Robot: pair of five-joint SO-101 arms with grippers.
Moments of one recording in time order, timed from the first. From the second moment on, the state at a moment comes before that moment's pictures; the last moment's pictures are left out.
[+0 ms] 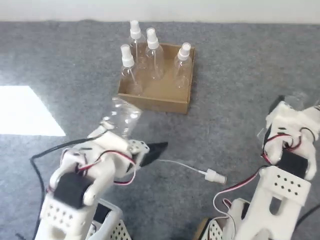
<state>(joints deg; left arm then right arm) 20.1 -65.6 48.7 76.1 -4.7 23.1 -53.1 52.7 39.9 -15.9</state>
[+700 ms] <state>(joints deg) 42.5 -28.3 43.2 67.4 -18.9 30.9 -53.1 52.7 39.7 -21.1</state>
